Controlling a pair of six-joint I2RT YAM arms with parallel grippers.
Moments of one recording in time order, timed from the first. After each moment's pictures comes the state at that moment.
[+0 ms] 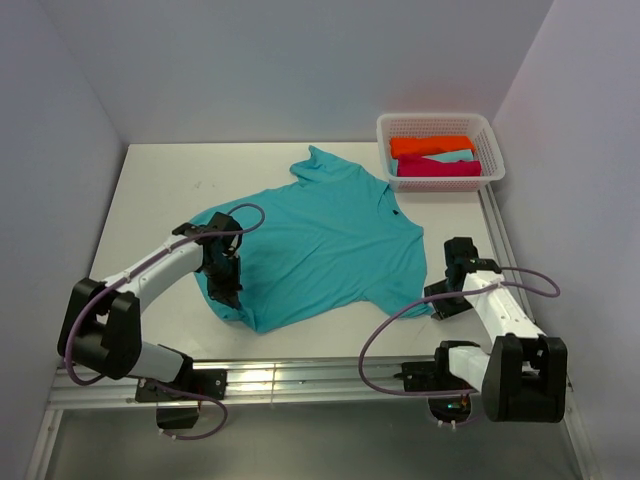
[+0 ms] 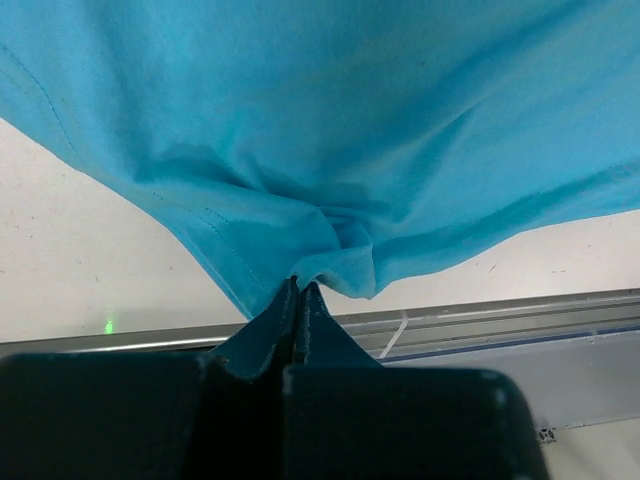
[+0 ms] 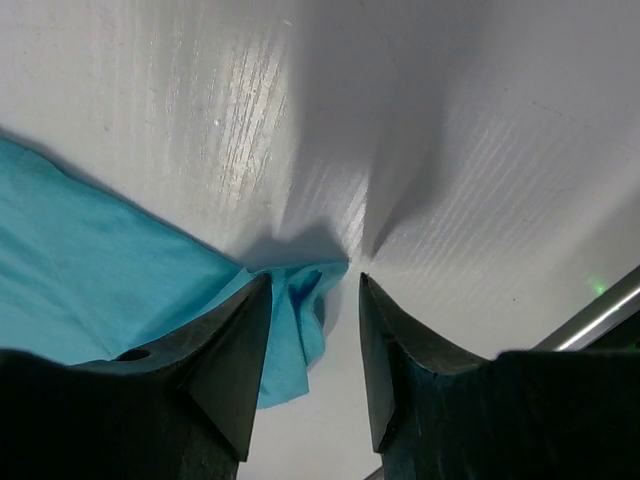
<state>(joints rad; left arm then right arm) -0.40 1.42 0.90 -0.95 0.15 -0.51 -0.07 1.08 0.55 -0.88 0.11 1.21</state>
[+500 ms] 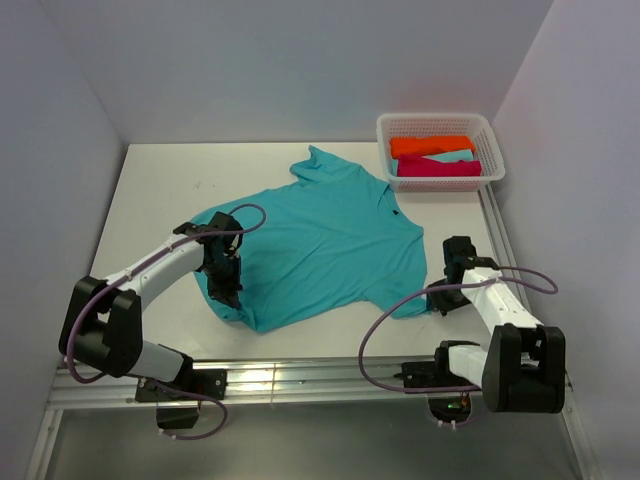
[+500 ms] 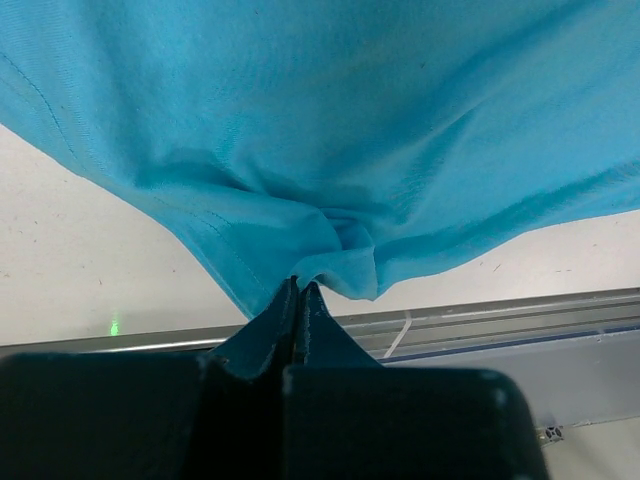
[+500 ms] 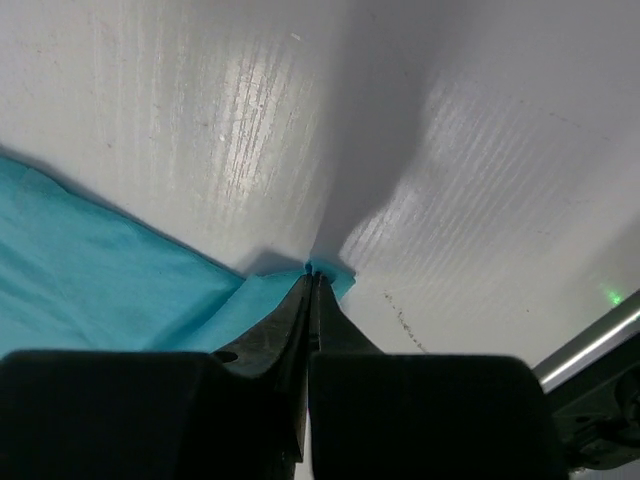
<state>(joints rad) -0.40 1.43 0.90 -0.95 0.15 -0.49 -0.07 1.14 0.54 -0.83 0.11 1.22</state>
